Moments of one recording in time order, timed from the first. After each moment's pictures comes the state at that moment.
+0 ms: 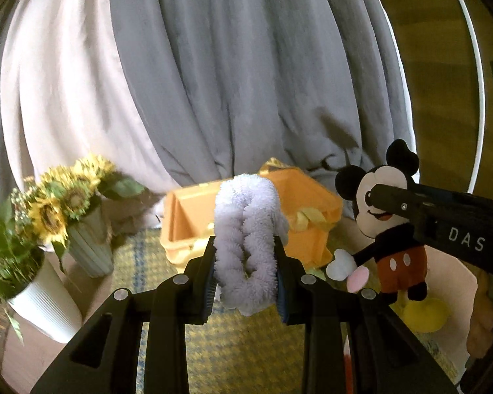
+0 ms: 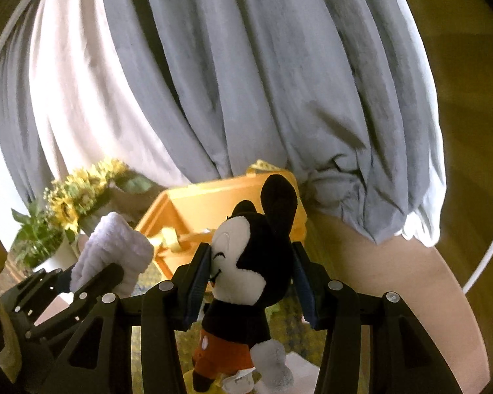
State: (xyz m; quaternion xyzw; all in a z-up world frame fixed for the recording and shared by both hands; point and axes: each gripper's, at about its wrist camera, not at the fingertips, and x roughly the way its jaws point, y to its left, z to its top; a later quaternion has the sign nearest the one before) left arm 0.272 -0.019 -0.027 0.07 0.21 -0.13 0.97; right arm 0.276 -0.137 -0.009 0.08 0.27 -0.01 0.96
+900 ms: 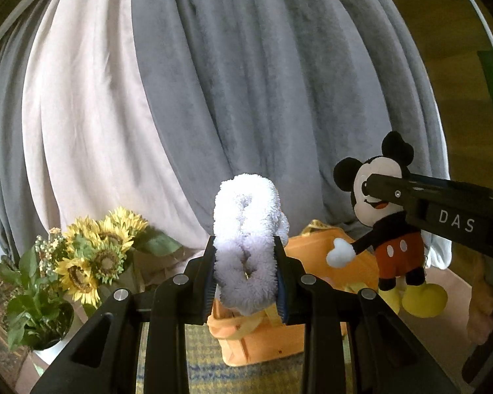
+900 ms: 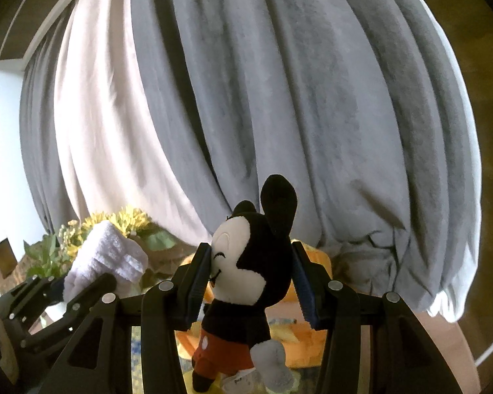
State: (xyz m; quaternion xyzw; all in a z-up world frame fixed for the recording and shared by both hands) left arm 0.318 -0.001 0.019 0.07 0.13 -0.07 0.99; right arm 0.338 -0.121 0.042 0.05 0.17 0.04 0.98
